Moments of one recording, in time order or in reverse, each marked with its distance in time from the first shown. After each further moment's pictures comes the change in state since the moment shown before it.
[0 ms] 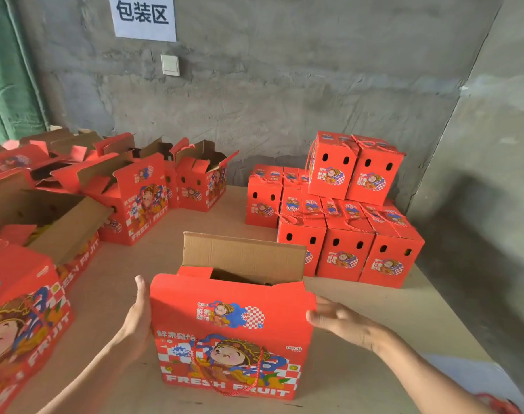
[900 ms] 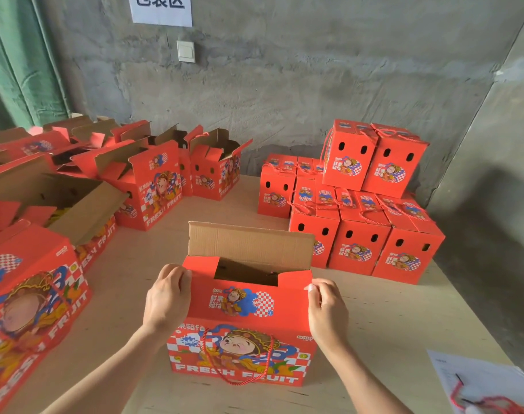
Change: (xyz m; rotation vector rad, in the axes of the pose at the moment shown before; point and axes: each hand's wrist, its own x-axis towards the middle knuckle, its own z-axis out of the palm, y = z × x) left_hand -0.028 0.007 0.049 0.780 0.391 0.685; right_hand 0.051 0.000 0.070 -0.019 1.067 -0.073
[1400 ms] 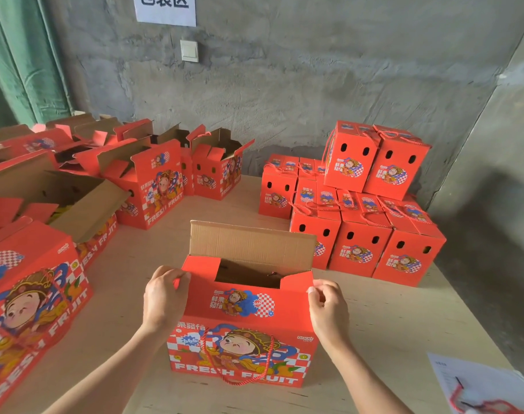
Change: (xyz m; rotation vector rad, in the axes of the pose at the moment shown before) left_hand 0.002 0.001 -0.002 -0.046 0.080 -0.049; right_hand 0.005 0.000 -0.002 0.056 -0.043 0.084
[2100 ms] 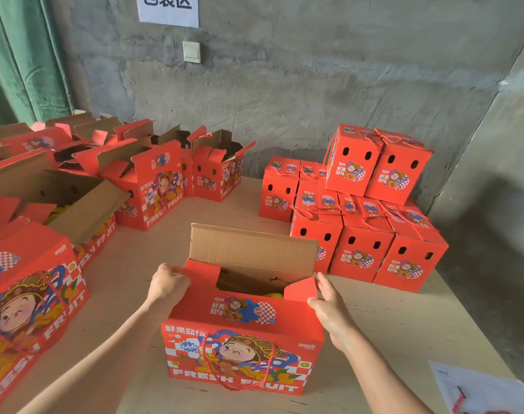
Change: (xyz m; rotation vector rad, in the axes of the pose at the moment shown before) left_hand 0.037 0.004 0.005 -0.192 -0.285 -0.504; right_hand 0.028 -0.001 -0.004 0.294 -0.471 0.344
